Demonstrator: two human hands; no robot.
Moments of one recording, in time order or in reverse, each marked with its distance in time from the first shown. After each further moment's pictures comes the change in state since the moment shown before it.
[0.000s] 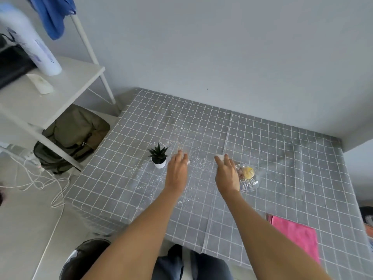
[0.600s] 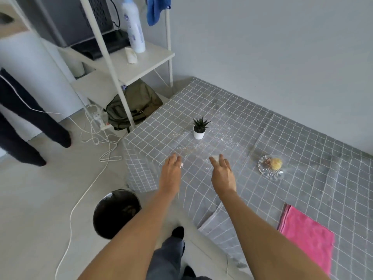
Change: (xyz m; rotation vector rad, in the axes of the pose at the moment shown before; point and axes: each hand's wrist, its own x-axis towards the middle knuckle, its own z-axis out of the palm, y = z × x) left_hand -0.193 -0.038 -0.048 0.059 0.146 -0.330; right_hand -0.128 -0.053 0.028 -0.033 -0.115 -0.384
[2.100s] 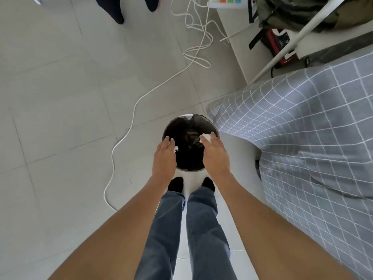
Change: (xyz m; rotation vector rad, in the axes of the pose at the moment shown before) left_hand -0.144 -0.434 0.103 -0.203 -0.160 -0.813; right_hand 0.007 -0.301 0.386 -0.129 -0.591 -0.468
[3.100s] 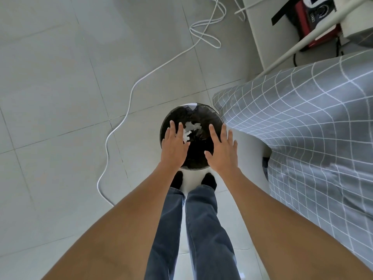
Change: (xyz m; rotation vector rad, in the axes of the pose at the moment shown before) left_hand 0.064 -0.002 0.061 0.024 -0.135 -0.102; right_hand 0.055 0.046 0.060 -0.174 -0.169 0.055
